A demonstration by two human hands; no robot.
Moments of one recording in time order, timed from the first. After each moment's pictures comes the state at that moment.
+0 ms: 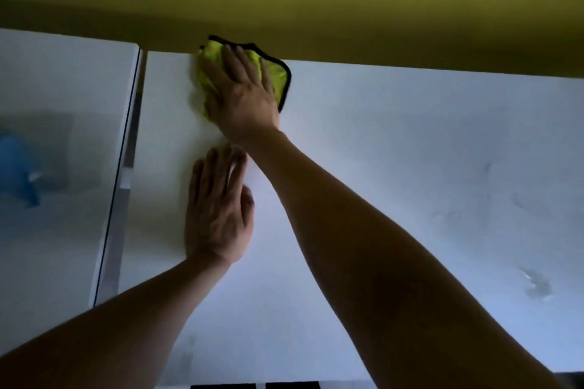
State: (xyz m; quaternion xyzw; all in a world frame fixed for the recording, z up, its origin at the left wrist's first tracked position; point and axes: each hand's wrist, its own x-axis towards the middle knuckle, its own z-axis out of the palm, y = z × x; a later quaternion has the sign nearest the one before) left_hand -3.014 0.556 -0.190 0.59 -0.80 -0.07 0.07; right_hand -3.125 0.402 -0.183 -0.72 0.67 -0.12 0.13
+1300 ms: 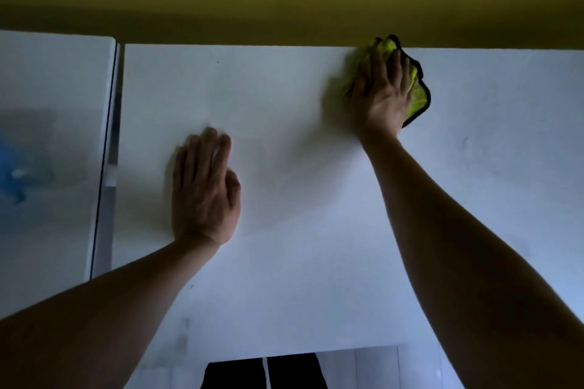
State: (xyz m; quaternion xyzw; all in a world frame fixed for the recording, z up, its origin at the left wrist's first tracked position) left_hand -3.016 0.556 -0.187 0.58 -0.80 -0.05 0.13; right_hand -3.323 0.483 -0.183 -0.45 0.87 -0.17 0.09
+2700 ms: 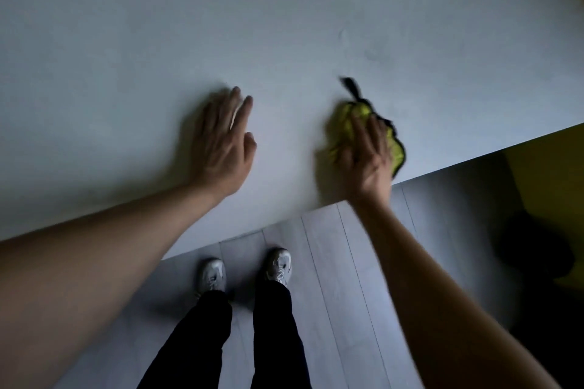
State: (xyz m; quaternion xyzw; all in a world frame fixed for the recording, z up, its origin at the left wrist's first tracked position) left_hand -3.129 0.682 -0.173 0.41 -0.89 -0.16 0.10; right_hand -3.343 0.832 -0.174 -0.40 0.88 -0.23 0.07
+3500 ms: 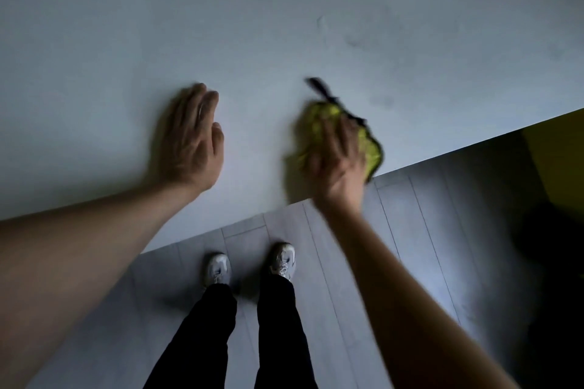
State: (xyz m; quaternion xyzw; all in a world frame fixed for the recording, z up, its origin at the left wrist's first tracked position) left_hand -3.131 0.684 -0.183 0.43 -0.88 -0.11 0.14; right_hand -3.325 0.846 -0.179 -0.43 0.86 -0.24 0.09
